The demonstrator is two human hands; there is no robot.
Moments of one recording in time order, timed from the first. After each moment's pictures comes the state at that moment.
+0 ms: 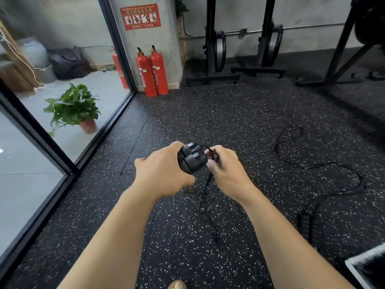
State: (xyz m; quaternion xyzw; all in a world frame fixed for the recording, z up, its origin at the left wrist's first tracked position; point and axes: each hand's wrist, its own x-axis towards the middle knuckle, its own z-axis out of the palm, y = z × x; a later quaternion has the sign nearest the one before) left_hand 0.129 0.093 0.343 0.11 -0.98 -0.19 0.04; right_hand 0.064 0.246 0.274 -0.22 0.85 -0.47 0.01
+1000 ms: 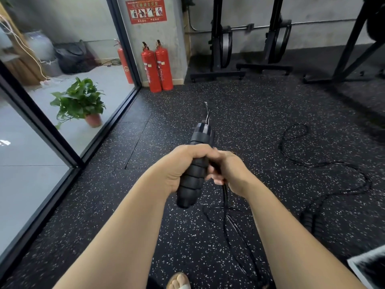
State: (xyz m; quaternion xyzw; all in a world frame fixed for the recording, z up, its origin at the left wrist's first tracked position) left_hand 0.116 0.110 0.339 0.16 -0.62 -0.75 -0.16; right_hand 0.059 0.230 0.279 -0.12 0.64 -0.71 0.27
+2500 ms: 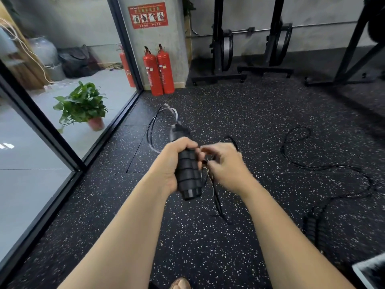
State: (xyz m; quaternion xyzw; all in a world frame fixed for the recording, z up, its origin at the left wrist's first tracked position) left_hand 0.105 0.099 0.330 0.21 -0.50 -0.84 -0.04; right_hand 0.058 0.230 0.289 -0.26 0.87 -0.41 -0.01
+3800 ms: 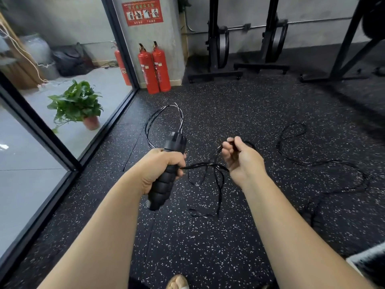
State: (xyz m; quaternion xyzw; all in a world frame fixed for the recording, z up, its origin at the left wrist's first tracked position) left_hand 0.113 0.064 0.318 0.16 -0.71 -0.68 -0.10; right_hand 0.044 0.250 0.295 0.16 0.38 -0.90 0.13
